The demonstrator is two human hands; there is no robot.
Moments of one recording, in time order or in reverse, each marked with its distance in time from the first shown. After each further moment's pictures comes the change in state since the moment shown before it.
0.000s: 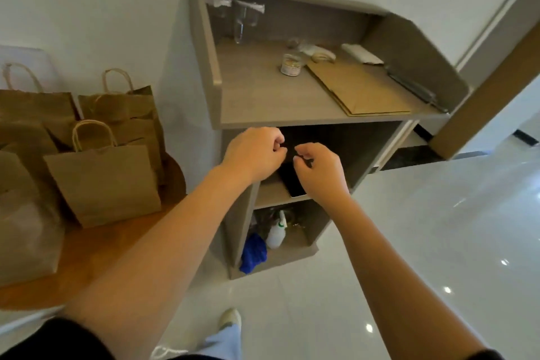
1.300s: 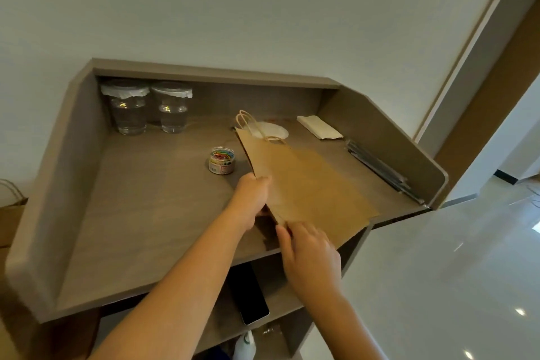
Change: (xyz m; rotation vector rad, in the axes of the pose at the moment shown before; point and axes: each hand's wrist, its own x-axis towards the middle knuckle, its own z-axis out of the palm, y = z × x) left_hand 0.276 0.072 0.080 -1.054 0.028 -0.493; right_hand 0.156 0.101 -0.067 -0.279 0.082 -0.028
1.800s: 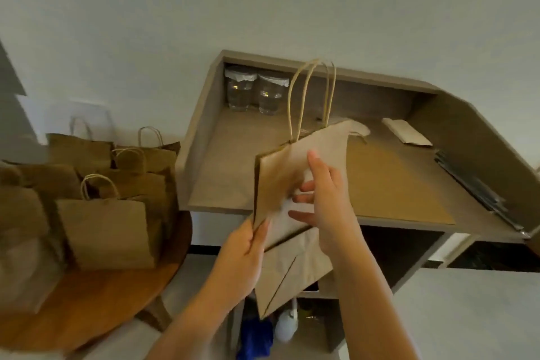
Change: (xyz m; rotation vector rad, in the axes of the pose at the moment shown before) left_hand -0.198 -0.078 -0.082 0.261 0.280 0.357; right_hand -0.029 -0.091 -0.050 1.183 -0.383 0.207
